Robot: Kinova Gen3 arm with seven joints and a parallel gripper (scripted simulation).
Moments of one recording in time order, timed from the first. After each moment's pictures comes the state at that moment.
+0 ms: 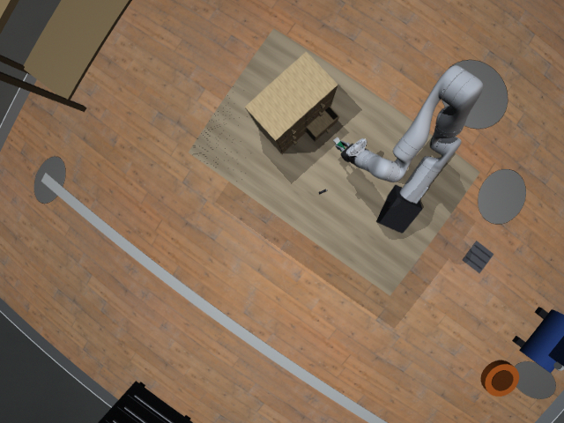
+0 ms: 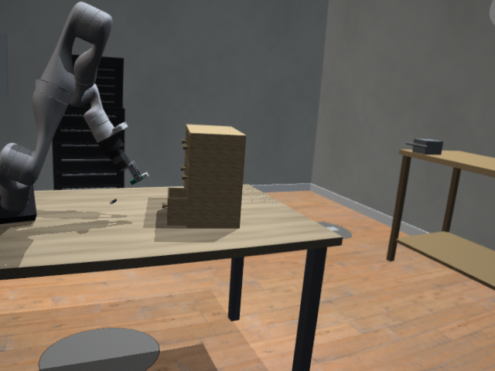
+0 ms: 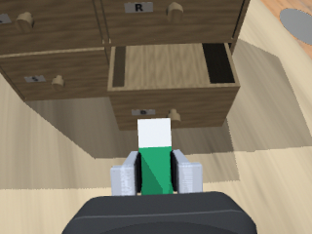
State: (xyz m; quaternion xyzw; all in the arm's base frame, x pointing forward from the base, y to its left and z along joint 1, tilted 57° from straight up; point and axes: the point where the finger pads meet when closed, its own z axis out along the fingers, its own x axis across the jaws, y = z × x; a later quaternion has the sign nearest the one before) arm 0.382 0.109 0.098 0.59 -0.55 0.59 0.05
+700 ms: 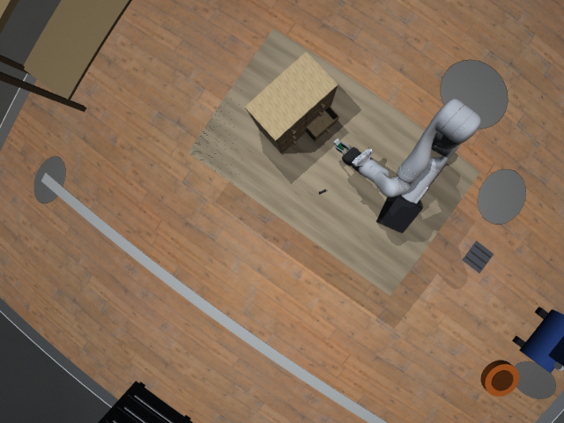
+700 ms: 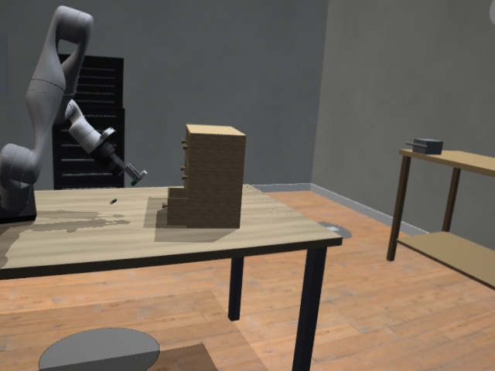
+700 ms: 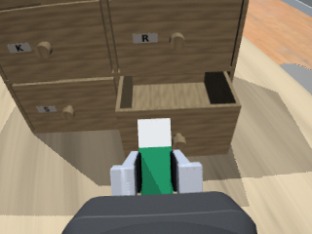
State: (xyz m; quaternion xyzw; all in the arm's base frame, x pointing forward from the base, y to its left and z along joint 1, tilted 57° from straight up) arm 0.379 0.109 0.091 0.60 -0.47 0.65 -0.03
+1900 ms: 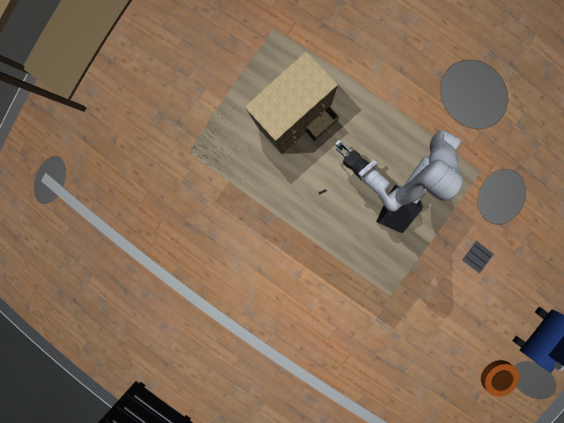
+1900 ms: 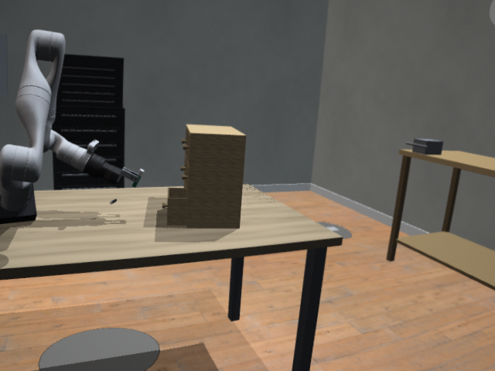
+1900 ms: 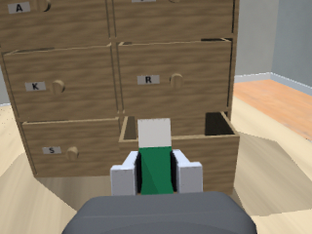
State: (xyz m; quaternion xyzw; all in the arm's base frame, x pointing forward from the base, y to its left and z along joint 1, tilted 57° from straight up) arm 0.376 0.106 0.086 0.58 -0.35 0.72 -0.13
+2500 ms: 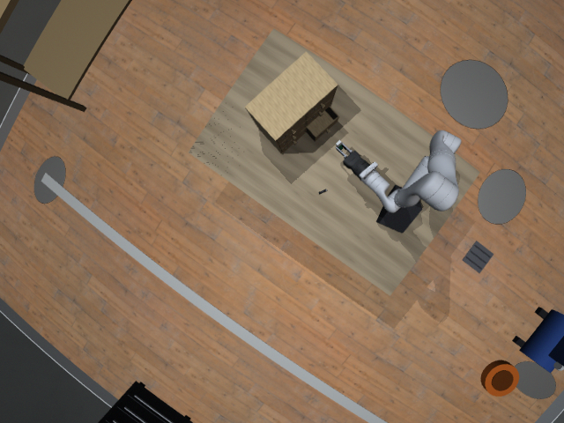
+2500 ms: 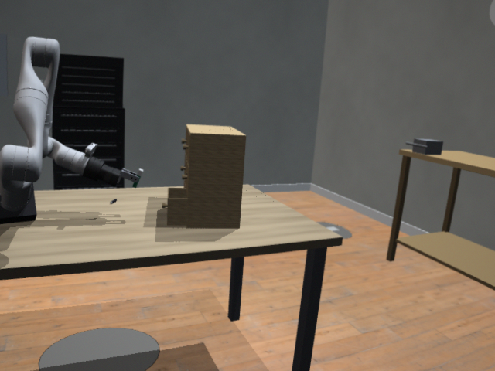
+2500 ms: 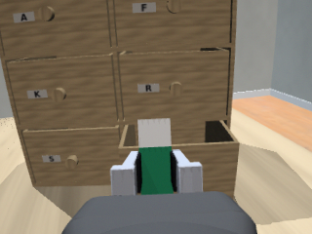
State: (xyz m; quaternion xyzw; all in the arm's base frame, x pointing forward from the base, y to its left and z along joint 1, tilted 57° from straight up) arm 0.375 0.105 0.086 0.58 -0.32 0.73 -0.15
